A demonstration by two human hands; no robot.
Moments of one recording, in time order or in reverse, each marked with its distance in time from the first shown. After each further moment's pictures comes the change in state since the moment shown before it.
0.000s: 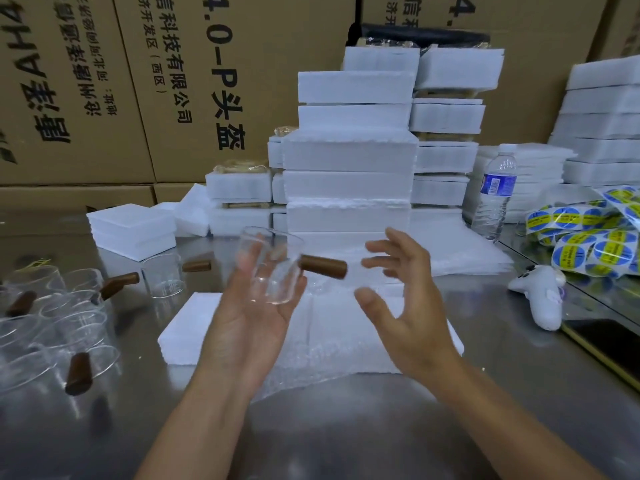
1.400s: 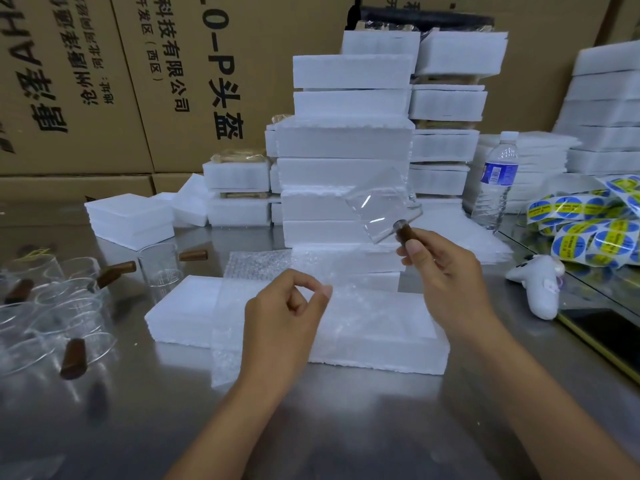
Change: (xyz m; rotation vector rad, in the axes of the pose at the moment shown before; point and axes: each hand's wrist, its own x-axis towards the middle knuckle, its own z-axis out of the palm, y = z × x) left_hand -0.010 -0.042 -0.003 1.330 0.208 0.280; right_hand 0.020 0.037 -0.039 0.049 0.140 0.136
